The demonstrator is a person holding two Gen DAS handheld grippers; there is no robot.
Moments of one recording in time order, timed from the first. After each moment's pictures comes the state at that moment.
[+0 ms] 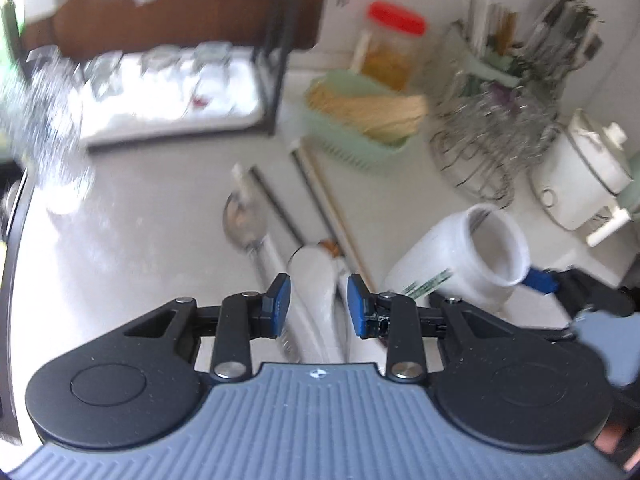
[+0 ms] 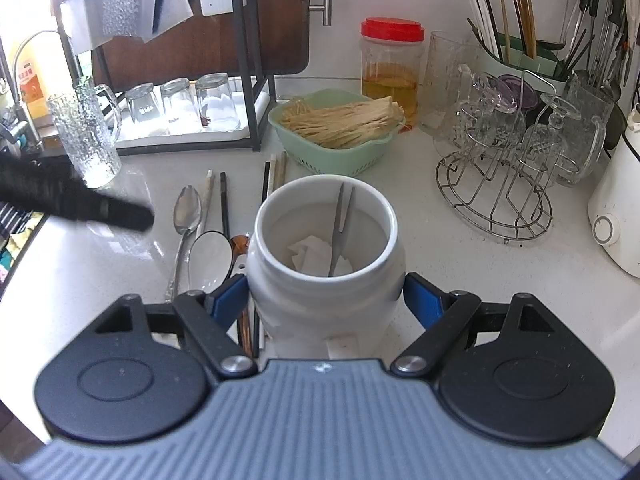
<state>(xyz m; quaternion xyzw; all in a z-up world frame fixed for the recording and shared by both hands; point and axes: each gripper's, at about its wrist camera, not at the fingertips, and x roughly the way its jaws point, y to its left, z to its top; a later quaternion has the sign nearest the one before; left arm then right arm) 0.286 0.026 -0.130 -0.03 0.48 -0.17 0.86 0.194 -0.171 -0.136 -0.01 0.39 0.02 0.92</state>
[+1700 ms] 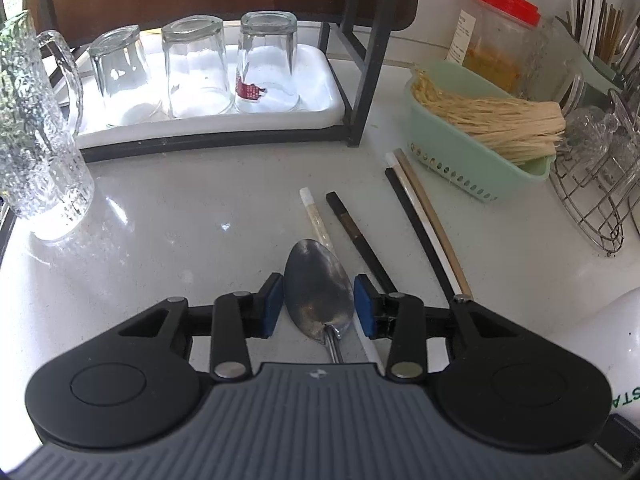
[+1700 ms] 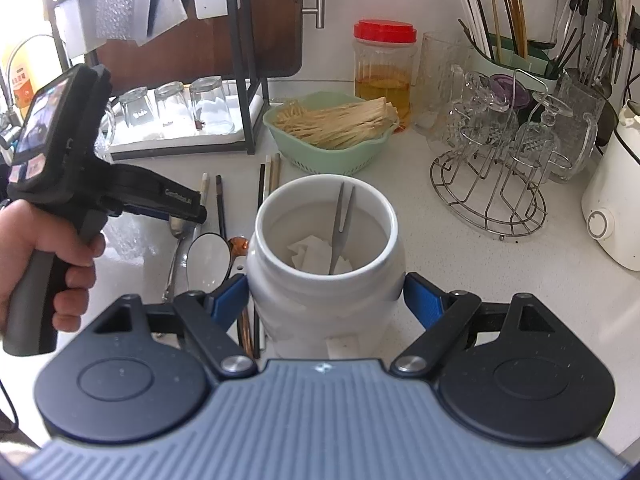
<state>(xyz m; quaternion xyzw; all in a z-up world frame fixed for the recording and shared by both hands) 0.383 0.023 -0.214 -0.01 0.46 -0.10 0.88 0.189 -0.169 -0.137 0.00 0.38 0.00 0.93</state>
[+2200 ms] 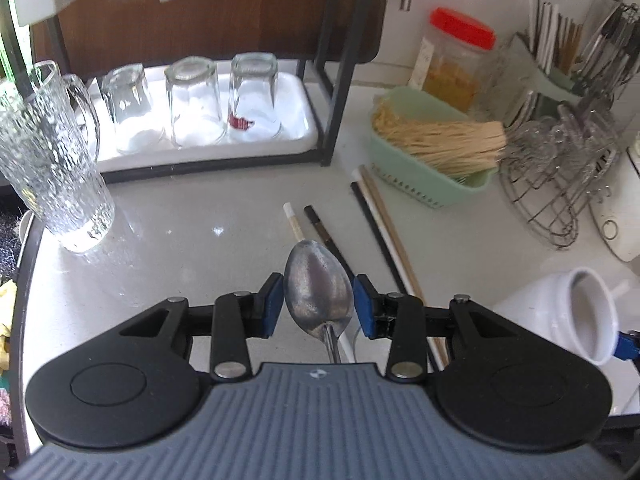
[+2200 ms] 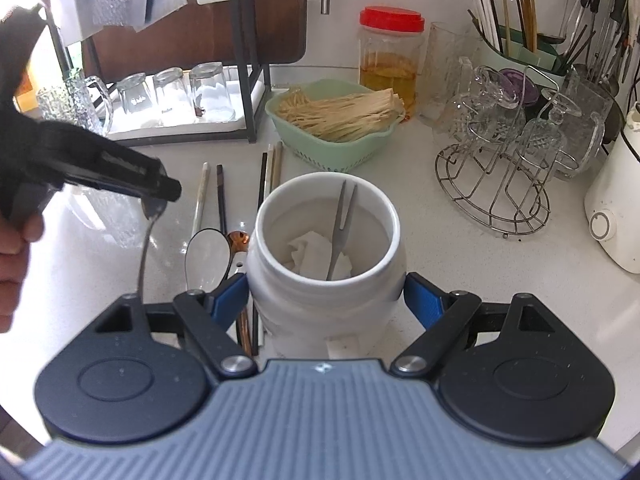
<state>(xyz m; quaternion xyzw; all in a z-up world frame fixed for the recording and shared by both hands) 0.353 0.029 -0.157 -0.01 0.45 -0.13 0.88 0.203 -0.165 -0.134 -0.01 0.41 0.00 0.91</state>
